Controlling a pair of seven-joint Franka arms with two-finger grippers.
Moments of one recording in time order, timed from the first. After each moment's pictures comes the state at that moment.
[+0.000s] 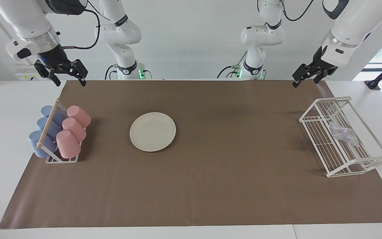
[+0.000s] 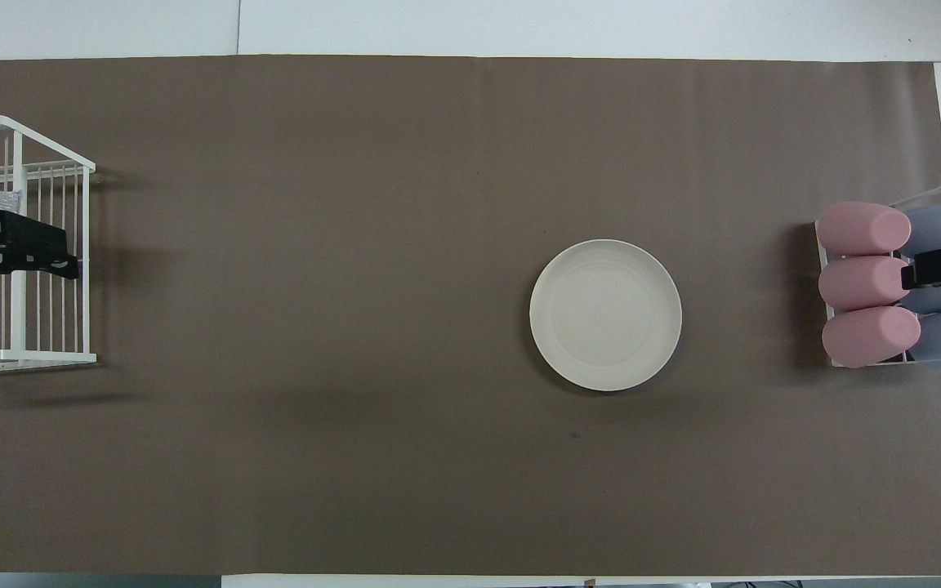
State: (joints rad) left arm -0.06 -0.04 -0.02 -1.57 -0.05 1.46 -0.24; right arm 0.01 -0.12 -0.10 -1.71 0.01 1.59 -0.05
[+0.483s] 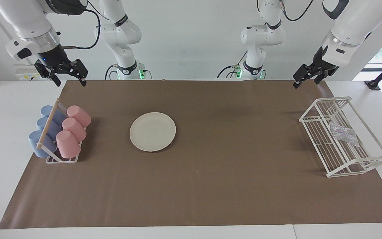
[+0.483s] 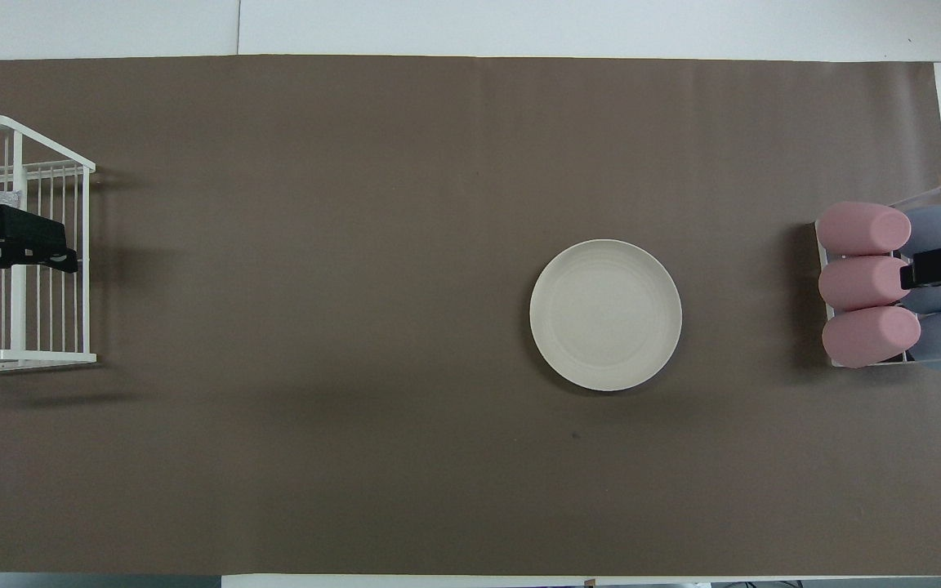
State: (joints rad) left arm -0.06 -0.04 -0.02 -1.58 -0.04 1.48 -0.25; right arm 0.01 -0.12 -0.10 -1.71 0.01 1.59 -0.04
